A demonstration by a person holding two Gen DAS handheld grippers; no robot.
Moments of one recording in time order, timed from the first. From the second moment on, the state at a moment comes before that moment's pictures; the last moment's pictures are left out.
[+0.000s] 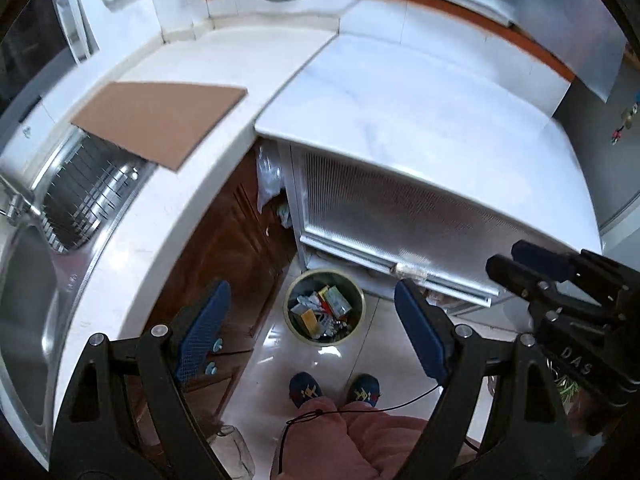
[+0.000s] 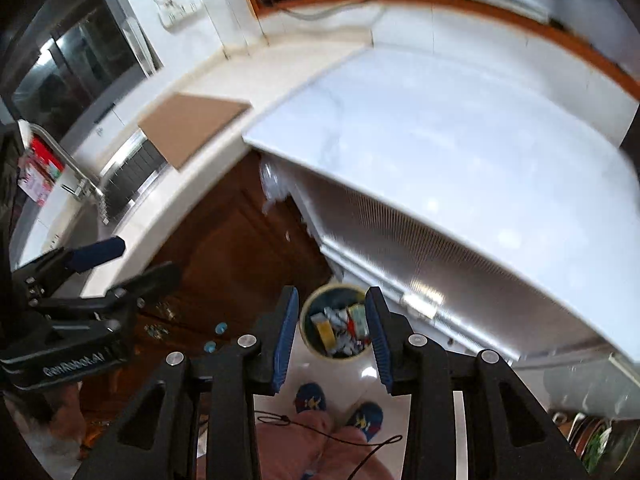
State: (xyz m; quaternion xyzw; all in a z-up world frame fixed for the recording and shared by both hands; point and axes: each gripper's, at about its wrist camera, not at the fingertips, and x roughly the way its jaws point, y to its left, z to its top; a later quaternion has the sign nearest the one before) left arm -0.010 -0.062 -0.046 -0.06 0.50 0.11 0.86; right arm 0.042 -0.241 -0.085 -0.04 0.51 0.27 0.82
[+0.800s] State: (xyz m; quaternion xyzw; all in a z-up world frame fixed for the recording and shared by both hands) left arm 0.008 -0.058 0.072 -0.03 0.40 0.14 0.91; right arm 0.034 -0.246 0.058 0.01 0.40 0.21 0.89
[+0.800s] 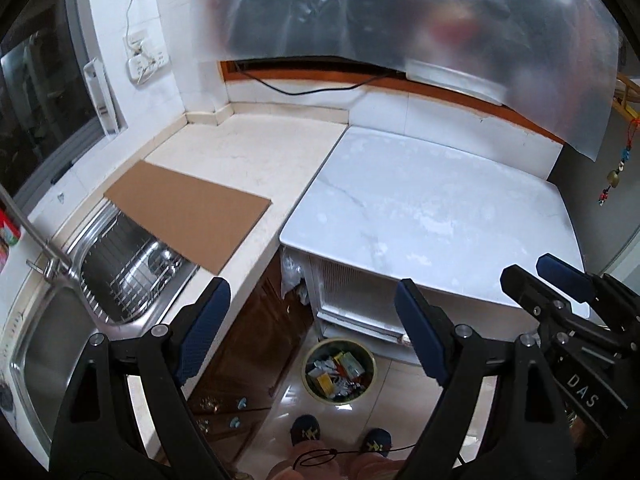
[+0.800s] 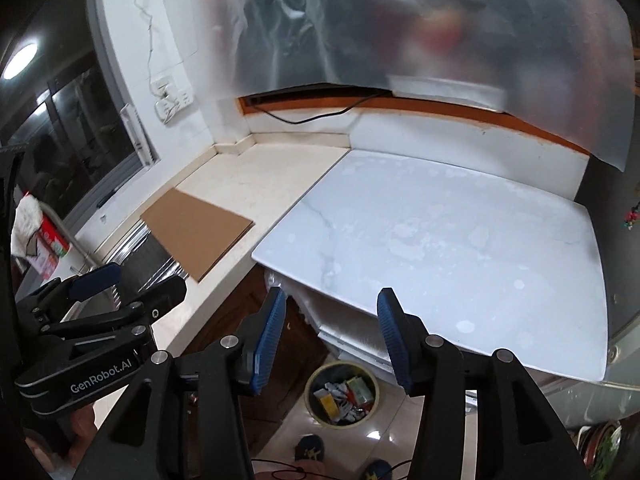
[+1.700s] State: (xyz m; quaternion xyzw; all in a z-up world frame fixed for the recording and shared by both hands) left arm 0.052 -0.030 0.063 -0.01 0.39 0.09 0.91; right arm 0.059 -0.205 0.054 0.01 0.40 0.16 0.91
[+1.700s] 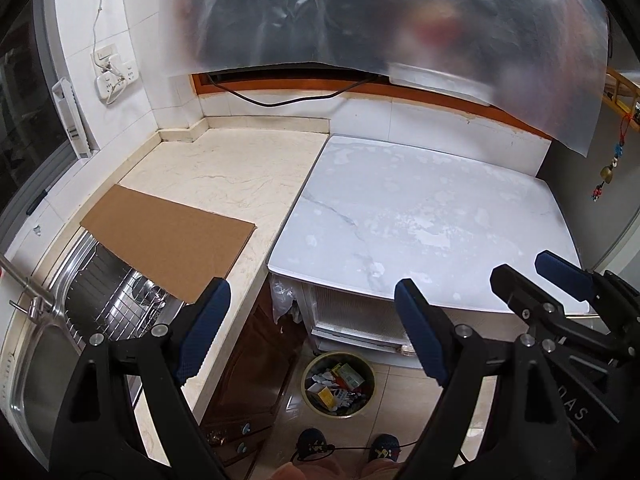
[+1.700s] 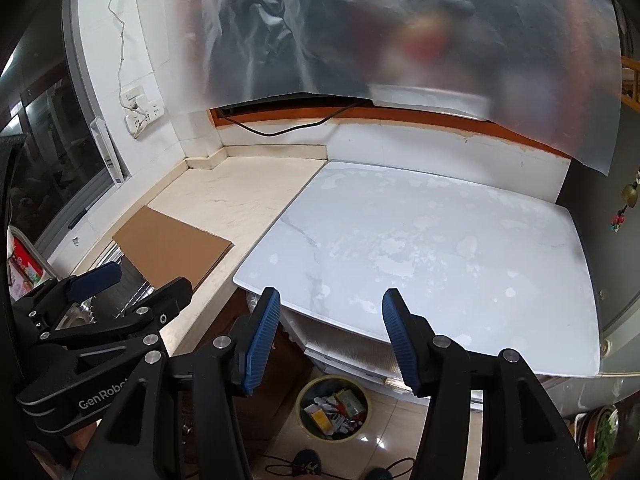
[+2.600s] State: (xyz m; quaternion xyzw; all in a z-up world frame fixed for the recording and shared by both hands) left arm 0.056 -0.020 0.060 0.00 0.39 0.07 0.92; right arm 0.060 -0.191 0.051 0.01 0.39 0.13 0.91
